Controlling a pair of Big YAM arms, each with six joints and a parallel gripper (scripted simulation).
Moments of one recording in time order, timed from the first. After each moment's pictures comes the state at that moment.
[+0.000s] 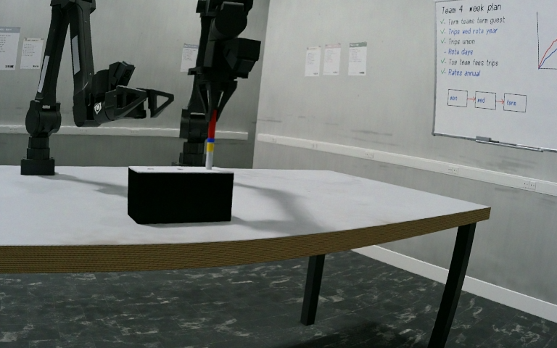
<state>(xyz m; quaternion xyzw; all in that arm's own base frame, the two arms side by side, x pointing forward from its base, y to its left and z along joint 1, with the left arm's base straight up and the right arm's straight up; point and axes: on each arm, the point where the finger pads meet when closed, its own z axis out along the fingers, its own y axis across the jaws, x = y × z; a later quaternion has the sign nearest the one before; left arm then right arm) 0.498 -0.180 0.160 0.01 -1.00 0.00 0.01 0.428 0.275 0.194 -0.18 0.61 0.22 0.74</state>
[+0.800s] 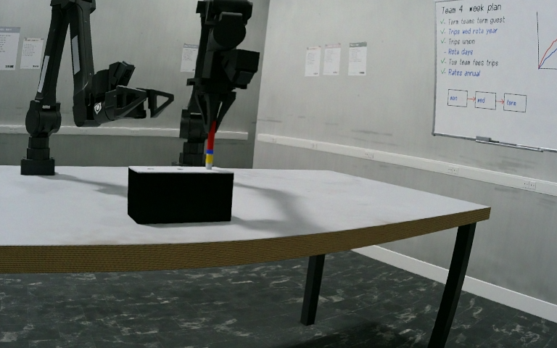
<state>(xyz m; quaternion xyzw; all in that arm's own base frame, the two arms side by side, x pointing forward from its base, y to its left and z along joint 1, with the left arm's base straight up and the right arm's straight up) 0.499 -0.180 0.139 0.01 -1.00 0.00 0.01 0.428 0.275 0.194 -0.18 0.61 0.22 0.74</state>
